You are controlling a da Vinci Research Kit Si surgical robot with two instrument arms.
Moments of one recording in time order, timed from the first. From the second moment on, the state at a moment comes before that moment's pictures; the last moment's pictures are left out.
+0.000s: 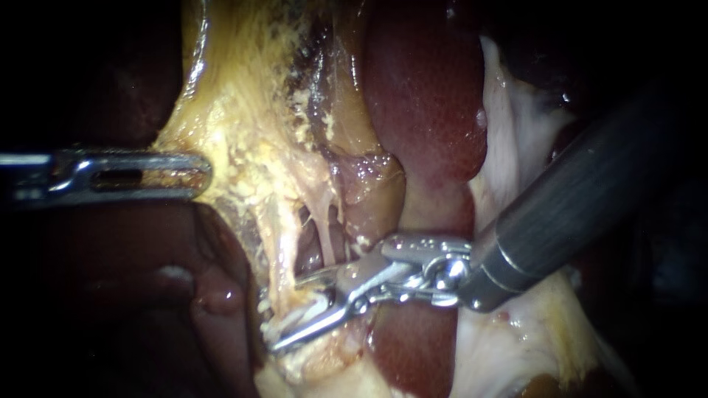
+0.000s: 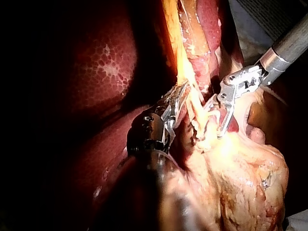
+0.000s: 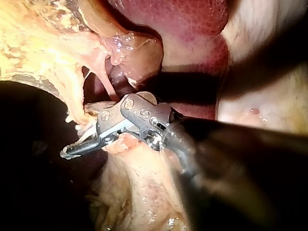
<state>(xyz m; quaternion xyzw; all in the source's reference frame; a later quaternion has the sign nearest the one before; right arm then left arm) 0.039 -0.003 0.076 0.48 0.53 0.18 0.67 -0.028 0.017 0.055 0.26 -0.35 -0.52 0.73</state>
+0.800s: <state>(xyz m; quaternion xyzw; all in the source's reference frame) 0.038 -0.002 0.078 0.41 0.52 0.17 0.73 -0.028 0.017 0.055 0.26 -0.35 -0.52 0.73</state>
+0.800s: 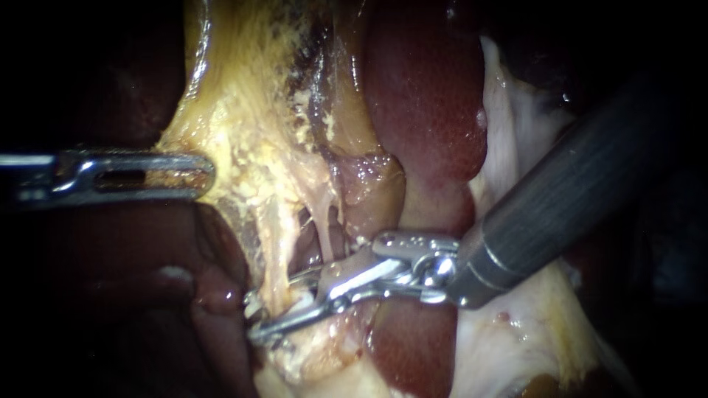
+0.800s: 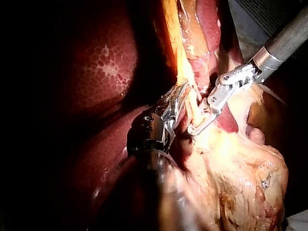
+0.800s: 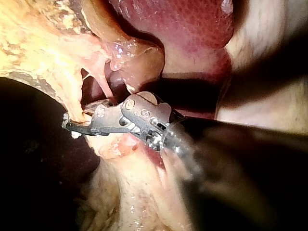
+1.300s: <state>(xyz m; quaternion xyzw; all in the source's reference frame) 0.038 -0.002 0.078 0.41 0.52 0.17 0.73 -0.028 0.017 0.055 0.26 -0.35 -0.52 0.73</state>
